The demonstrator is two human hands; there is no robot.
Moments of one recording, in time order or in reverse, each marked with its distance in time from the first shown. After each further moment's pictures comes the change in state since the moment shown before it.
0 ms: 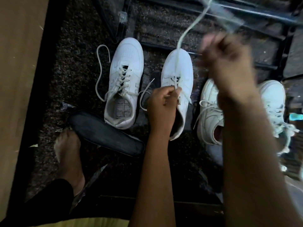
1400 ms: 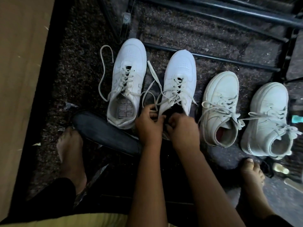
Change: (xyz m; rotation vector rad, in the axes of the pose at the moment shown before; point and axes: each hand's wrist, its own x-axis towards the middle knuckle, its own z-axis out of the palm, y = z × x) left_hand -0.015 -0.043 -0.029 0.273 0.167 -0.178; right_hand -0.109 0.071 0.074 -0.824 -0.195 0.124
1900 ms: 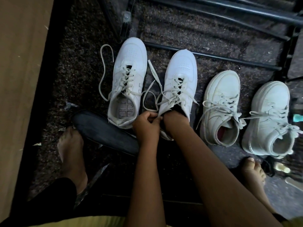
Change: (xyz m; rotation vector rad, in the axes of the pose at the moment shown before) left_hand 0.004 -0.009 -0.007 0.009 -0.049 -0.090; right_hand 0.038 -0.024 0.002 -0.348 -0.500 -0.080
